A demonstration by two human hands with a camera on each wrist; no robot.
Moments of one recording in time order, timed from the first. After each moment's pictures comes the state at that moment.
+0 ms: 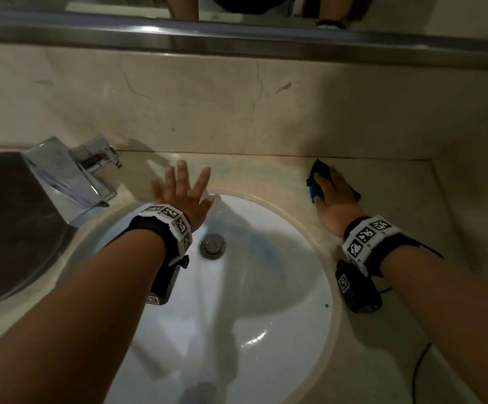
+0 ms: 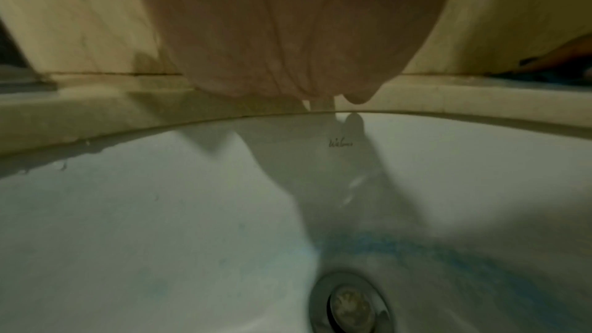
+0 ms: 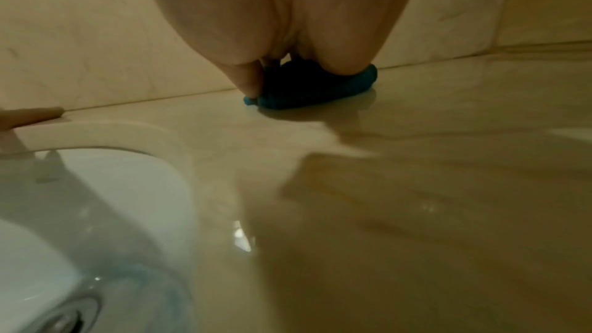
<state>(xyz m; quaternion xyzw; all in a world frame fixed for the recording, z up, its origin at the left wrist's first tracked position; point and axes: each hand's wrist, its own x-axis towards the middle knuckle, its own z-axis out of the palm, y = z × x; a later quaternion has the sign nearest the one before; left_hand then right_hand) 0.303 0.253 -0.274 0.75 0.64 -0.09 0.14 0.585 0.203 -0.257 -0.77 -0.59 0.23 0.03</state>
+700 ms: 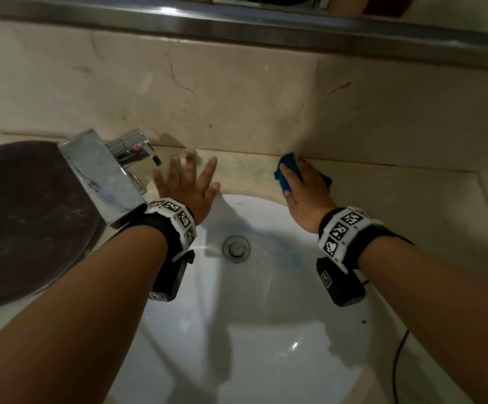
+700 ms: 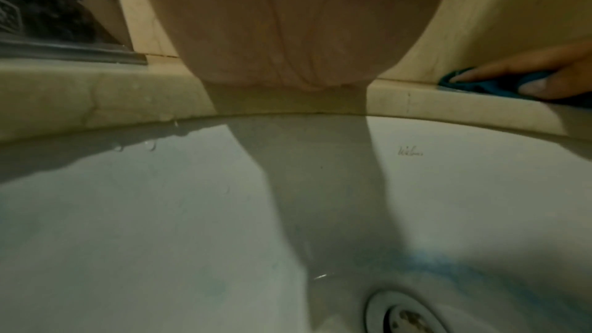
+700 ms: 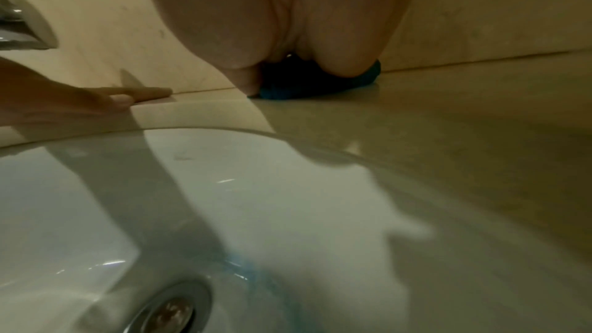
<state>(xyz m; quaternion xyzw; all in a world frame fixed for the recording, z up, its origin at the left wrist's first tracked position) 0.261 0.274 -0.276 0.73 0.66 -0.06 0.15 0.487 0.252 -0.266 -0.69 -0.70 0.20 0.00</state>
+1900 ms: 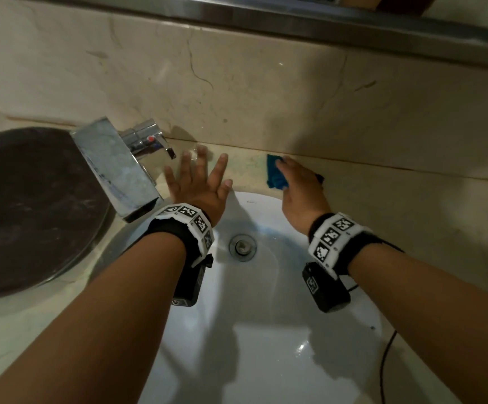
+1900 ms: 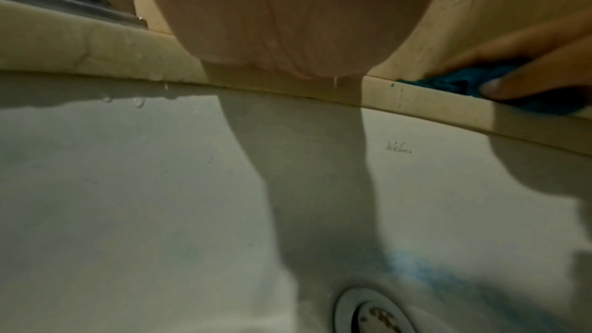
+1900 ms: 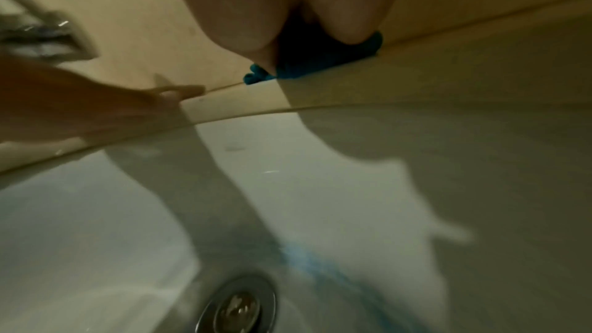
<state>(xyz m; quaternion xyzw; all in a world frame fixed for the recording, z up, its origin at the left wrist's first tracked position) 0.265 0.270 -0.291 0.72 0.68 -0.02 0.13 0.450 0.253 -0.264 -0.70 -0.67 0.23 0.12</state>
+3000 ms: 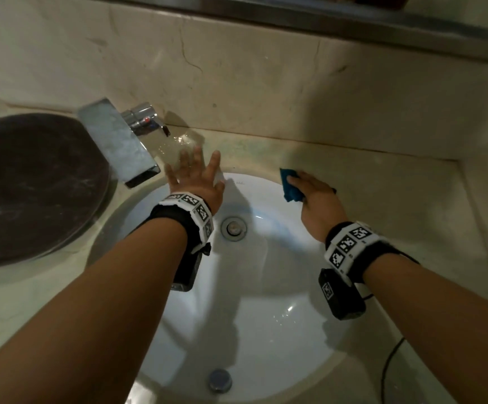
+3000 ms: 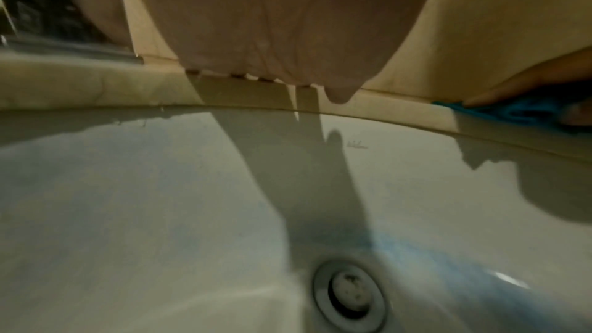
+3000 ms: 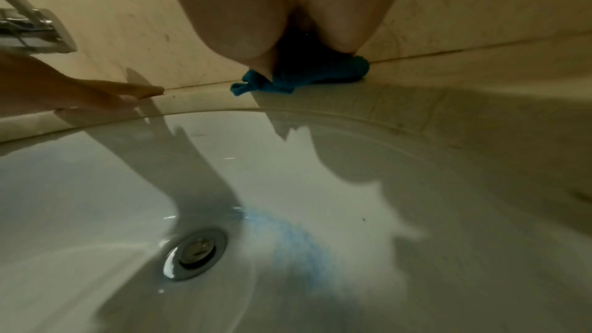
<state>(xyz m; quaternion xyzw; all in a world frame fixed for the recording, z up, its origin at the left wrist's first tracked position) 0.270 0.239 -0.264 0.72 0.66 -0.11 0.18 0.499 0.186 -0.272 -0.67 -0.69 0.22 0.16</state>
